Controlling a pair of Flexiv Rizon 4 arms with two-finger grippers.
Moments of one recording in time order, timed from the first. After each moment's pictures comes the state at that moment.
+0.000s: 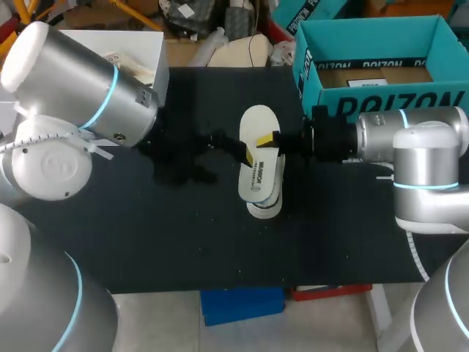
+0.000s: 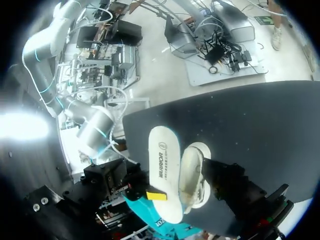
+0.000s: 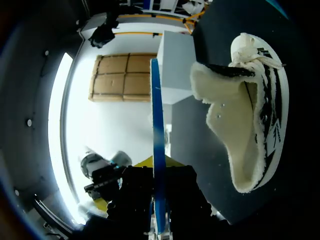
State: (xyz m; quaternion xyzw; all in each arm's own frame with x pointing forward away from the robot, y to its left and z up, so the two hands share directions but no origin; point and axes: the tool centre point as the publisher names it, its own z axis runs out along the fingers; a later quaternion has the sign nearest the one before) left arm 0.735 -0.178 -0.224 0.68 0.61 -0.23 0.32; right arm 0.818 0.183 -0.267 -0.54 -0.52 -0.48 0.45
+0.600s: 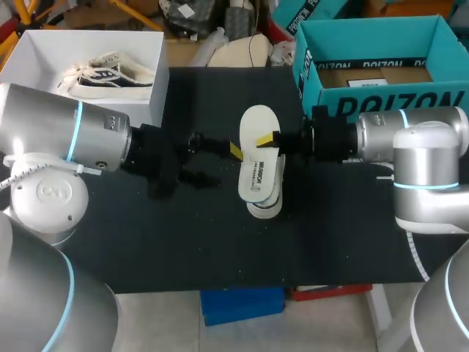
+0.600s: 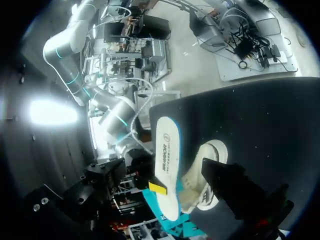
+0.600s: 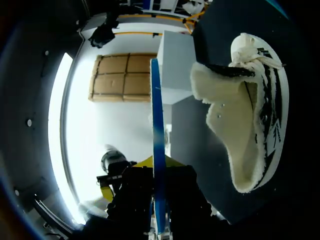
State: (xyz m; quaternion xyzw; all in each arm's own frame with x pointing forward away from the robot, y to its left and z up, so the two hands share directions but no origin) left arm 0.747 -0.171 -0.235 0.60 0.59 -0.33 0.42; right arm 0.818 0.183 -0.267 -0.54 -0.52 -0.48 0.45
